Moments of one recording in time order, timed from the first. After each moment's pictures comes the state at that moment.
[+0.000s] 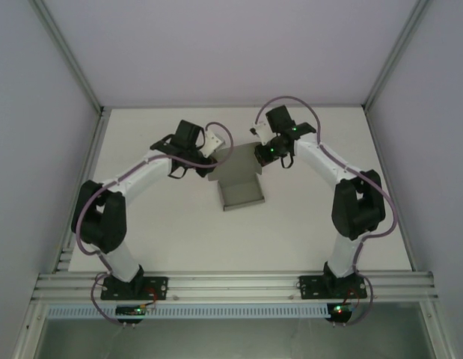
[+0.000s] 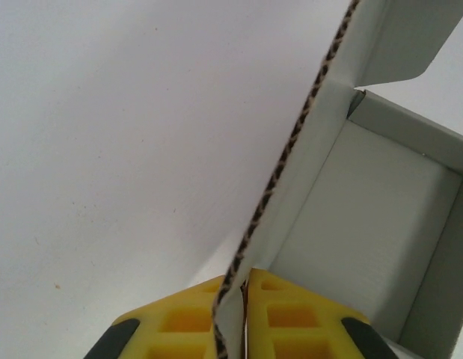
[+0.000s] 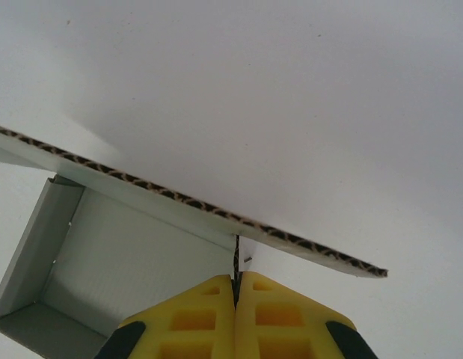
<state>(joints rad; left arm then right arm) -0.50 1.70 1.30 -0.51 0.25 0.24 0.42 1.80 1.51 -0.75 -0.20 -0.11</state>
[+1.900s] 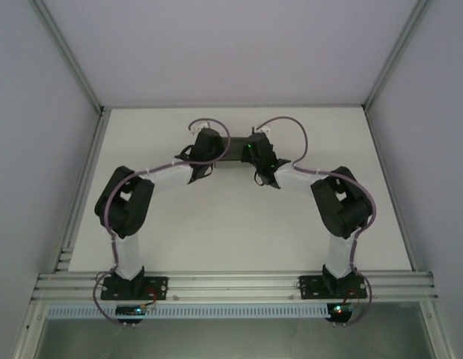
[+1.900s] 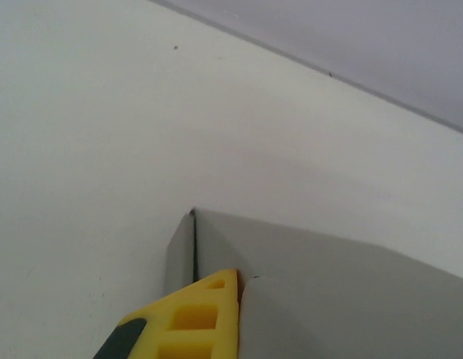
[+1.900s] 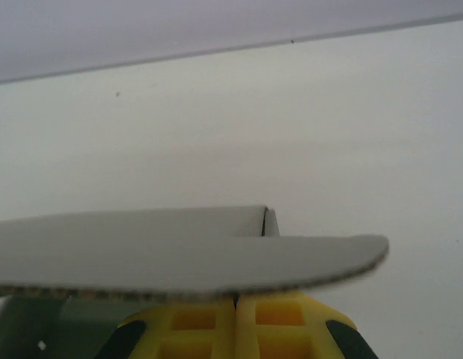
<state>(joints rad) -0.60 1.89 1.20 0.11 -0.30 -0.72 0.58 1.87 1.12 0.21 0.34 0.42</state>
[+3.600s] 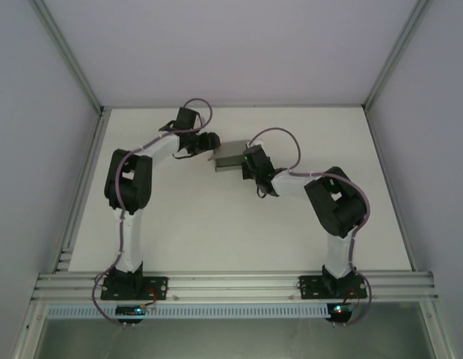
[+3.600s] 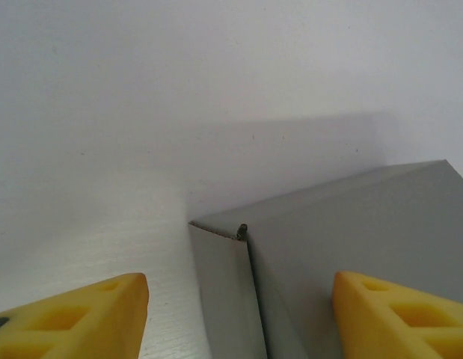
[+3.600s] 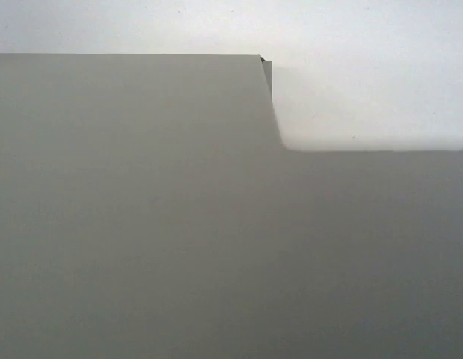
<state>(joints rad) -0.35 2.16 1.63 -0.39 0.34 -0.53 0.61 1.90 1.05 0.16 0.33 0.29</state>
